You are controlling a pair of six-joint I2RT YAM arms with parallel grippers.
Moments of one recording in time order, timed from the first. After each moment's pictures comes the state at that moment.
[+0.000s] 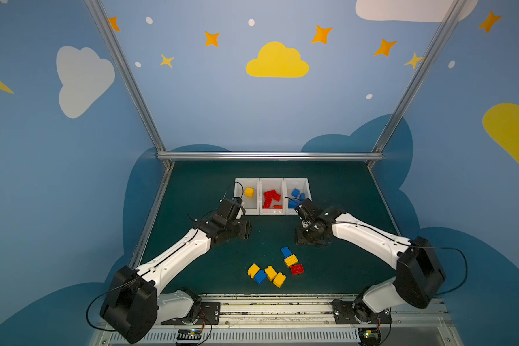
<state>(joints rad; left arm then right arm) -0.52 1.21 0.79 -0.50 0.07 -0.40 0.76 1.58 1.13 -0.89 -0.04 0.63</state>
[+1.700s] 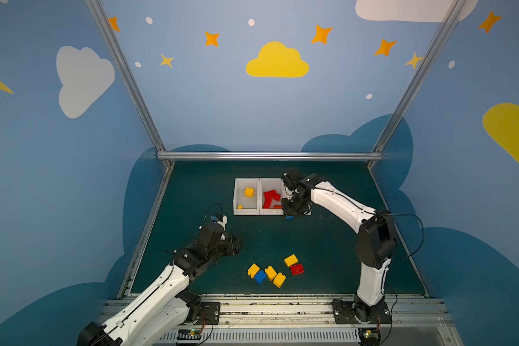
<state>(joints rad) -0.52 0.81 0.50 -0.44 0.06 -0.59 0.62 1.94 1.76 -1.08 -0.05 0.37</state>
